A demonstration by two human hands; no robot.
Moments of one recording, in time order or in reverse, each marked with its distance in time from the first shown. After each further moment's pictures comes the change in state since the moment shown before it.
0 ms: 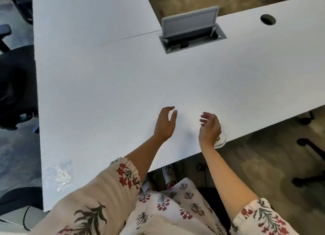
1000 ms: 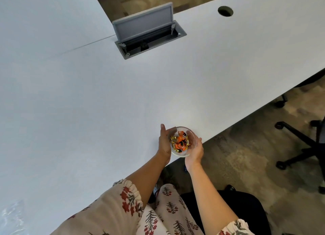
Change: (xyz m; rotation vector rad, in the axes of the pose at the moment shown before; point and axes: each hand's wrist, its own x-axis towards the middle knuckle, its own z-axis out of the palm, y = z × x) left_hand 0.000 0.021 0.156 -0.711 -0.249 -0.570; right_hand 0.052 0.079 -0.069 0.503 0.014 0.593
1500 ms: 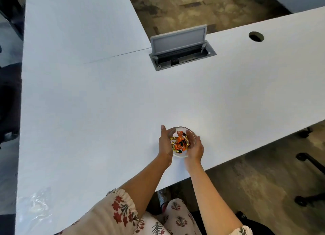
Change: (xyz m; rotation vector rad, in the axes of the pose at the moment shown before) left_hand -0.014 0.063 -0.066 -0.063 0.216 0.114; right_hand -0.046 0.008 0.102 -0.214 -0.159 -0.013
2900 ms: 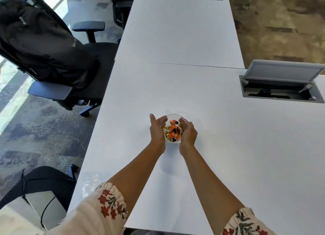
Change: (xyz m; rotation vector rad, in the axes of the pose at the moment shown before) left_hand 0.074 0.131 -0.275 -0.425 0.384 0.132; right_hand -0.044 0.113 0.310 -0.401 -0.287 0.041
